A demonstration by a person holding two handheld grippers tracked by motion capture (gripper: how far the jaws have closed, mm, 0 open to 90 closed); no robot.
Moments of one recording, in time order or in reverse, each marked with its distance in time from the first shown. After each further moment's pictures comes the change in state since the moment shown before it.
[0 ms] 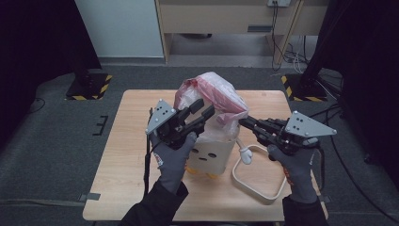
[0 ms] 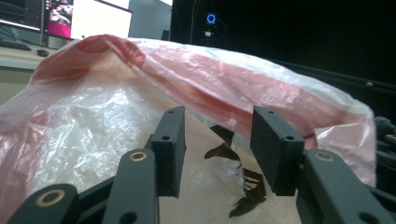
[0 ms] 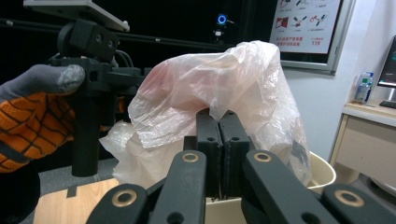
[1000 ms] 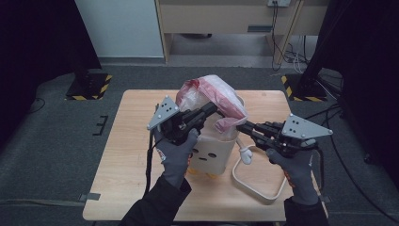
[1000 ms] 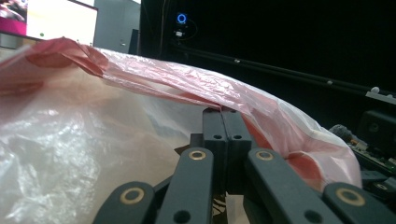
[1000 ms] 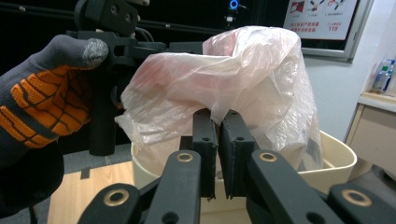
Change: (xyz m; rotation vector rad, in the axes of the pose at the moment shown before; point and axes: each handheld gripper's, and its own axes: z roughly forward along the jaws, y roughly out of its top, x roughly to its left) left arm 0.000 0.003 0.009 0.002 -0.126 -0.001; right arm 0.002 -0.007 0.000 0.053 0.047 0.000
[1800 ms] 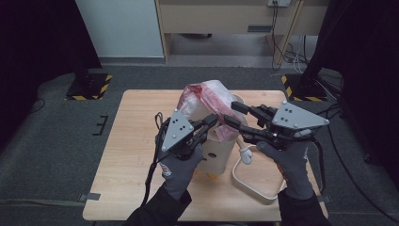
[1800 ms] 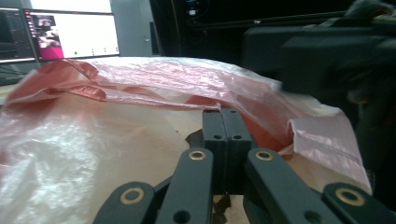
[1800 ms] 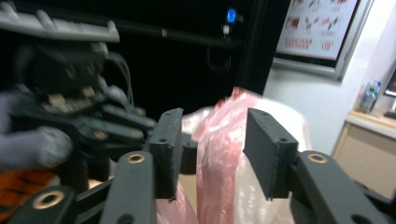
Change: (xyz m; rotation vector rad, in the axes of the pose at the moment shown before) left arm -0.031 -0.010 -0.010 0.105 0.099 0.273; right arm 0.014 0.043 0.025 -0.001 -0.030 -0.068
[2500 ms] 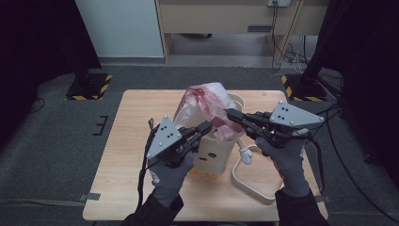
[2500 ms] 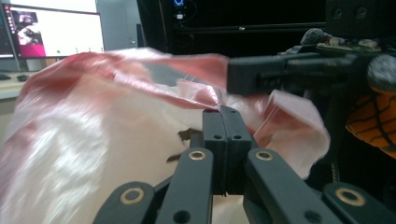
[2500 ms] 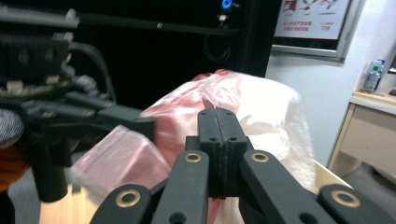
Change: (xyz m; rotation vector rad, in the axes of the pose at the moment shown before) left arm 0.005 -0.006 -0.028 -0.019 -0.058 -0.047; right arm -0.007 -0.012 0.001 0.027 -0.006 0.070
